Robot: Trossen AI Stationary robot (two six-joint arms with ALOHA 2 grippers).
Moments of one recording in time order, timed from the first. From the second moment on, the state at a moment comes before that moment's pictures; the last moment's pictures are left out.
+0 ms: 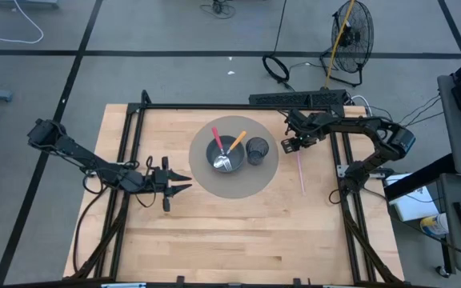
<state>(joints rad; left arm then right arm) -0.44 0.91 0.16 0.61 -0.53 -0.09 -0.71 1.54 0.75 -0.62 0.05 0.49</state>
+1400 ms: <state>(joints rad) -0.44 0.91 0.16 0.61 -0.53 -0.11 -0.70 1.48 0.75 -0.55 0.03 0.33</state>
